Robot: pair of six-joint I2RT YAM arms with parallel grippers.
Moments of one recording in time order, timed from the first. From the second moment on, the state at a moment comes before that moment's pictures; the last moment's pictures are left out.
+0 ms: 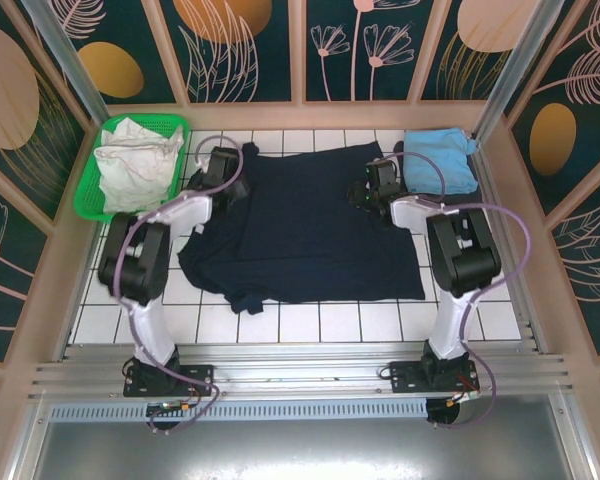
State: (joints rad) left arm -0.29 1.98 1.36 -0.16 -0.23 -0.66; right arm 0.30 1.95 1.18 -0.02 -0.02 0.52
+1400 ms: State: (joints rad) left arm -0.08 2.57 2.08 -0.24 0.04 -0.66; right arm 0.28 1.63 0.78 -0.01 0.04 0.61
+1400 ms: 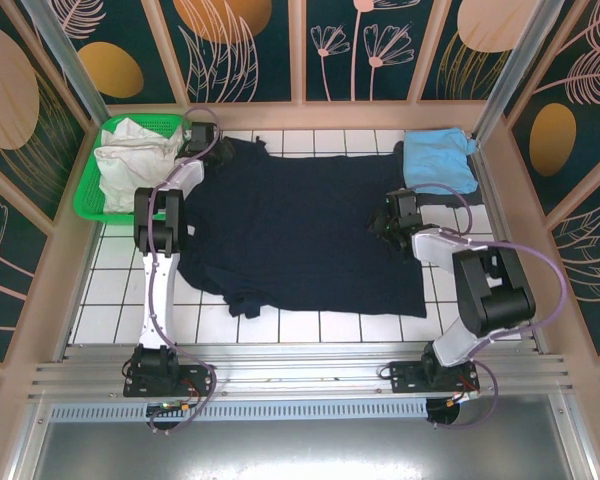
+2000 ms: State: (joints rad) left arm -0.10 2.21 1.67 -0.30 0.02 -0.56; right arm 0.30 1.49 0.68 0.03 0.03 0.65
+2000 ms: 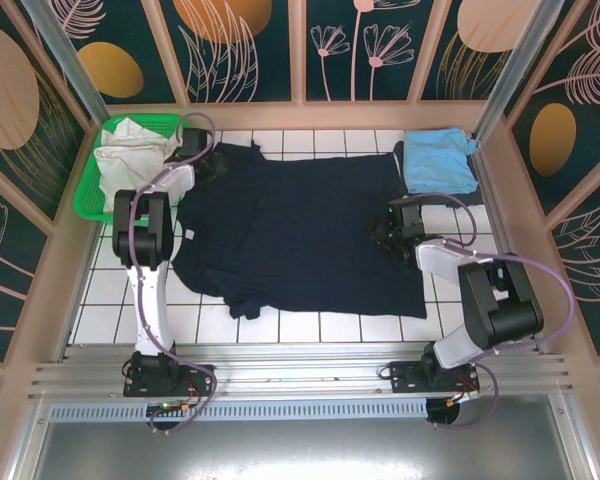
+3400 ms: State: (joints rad) left arm -0.16 2.28 1.60 -0.15 0.12 -0.52; right arm 1.25 1.98 1.08 0.17 -0.13 -0.42
